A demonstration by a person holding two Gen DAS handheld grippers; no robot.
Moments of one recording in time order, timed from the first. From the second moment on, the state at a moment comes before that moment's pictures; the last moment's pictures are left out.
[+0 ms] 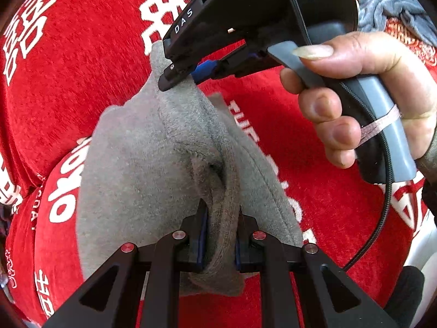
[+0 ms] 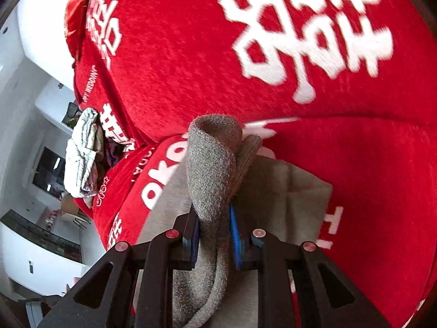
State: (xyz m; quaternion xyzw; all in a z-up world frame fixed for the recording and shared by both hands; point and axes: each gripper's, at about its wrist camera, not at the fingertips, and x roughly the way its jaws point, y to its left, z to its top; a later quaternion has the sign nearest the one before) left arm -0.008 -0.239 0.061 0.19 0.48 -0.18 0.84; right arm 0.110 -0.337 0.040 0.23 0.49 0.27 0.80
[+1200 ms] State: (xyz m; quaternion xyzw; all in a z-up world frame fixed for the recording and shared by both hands) left arm -0.009 -0.236 0.067 0.14 0.48 -0.20 0.84; right arm 0.077 -0.378 0.062 0.25 0.46 0.18 0.83
